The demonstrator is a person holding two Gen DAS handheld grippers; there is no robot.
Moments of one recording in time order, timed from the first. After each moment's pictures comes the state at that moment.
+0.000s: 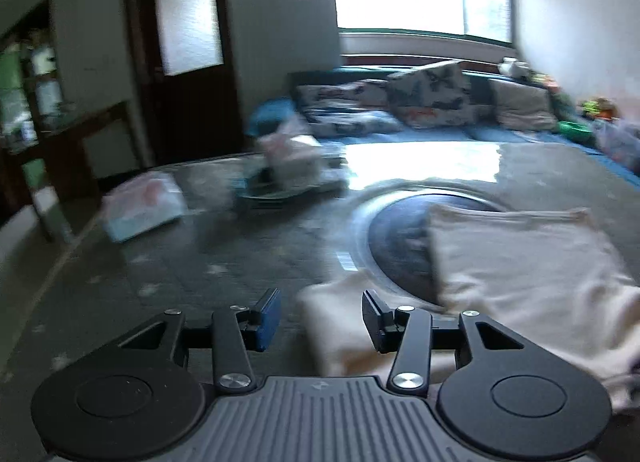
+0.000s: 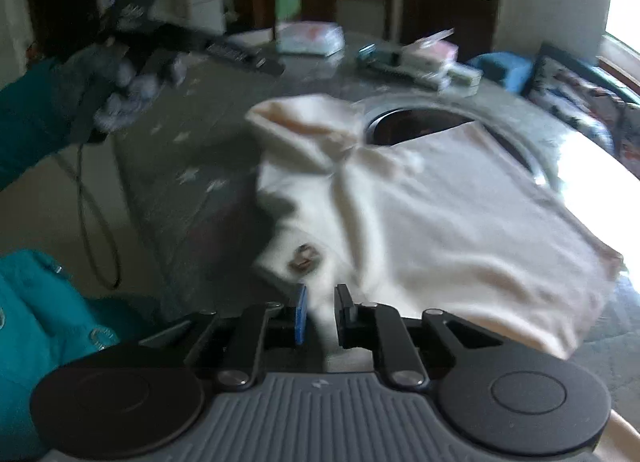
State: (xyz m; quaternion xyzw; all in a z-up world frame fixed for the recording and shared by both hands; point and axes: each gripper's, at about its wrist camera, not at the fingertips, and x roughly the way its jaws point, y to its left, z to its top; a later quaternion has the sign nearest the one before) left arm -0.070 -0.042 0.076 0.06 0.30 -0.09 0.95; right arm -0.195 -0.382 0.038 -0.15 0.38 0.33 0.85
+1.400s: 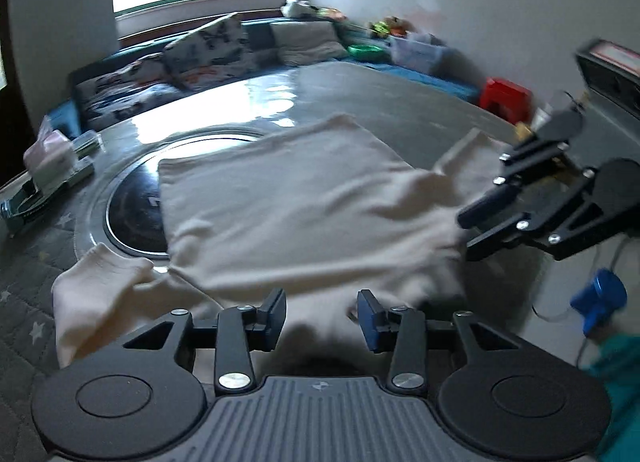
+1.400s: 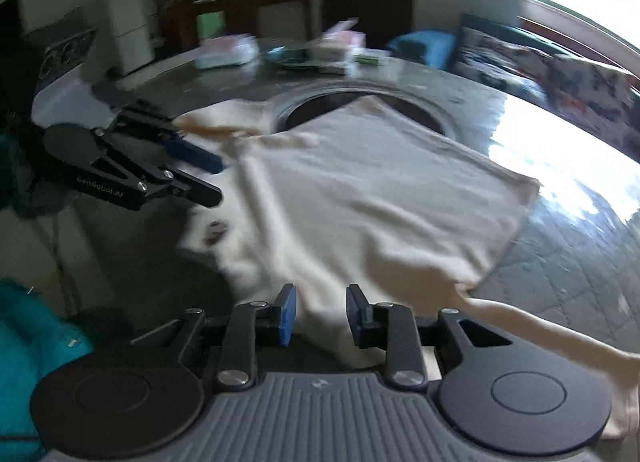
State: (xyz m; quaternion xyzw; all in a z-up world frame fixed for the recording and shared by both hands) left arm -0.132 -0.119 0.053 0.15 0.35 -0.38 0.84; right arm -0.211 -0.433 0.043 -0.10 0.40 0.27 0.87
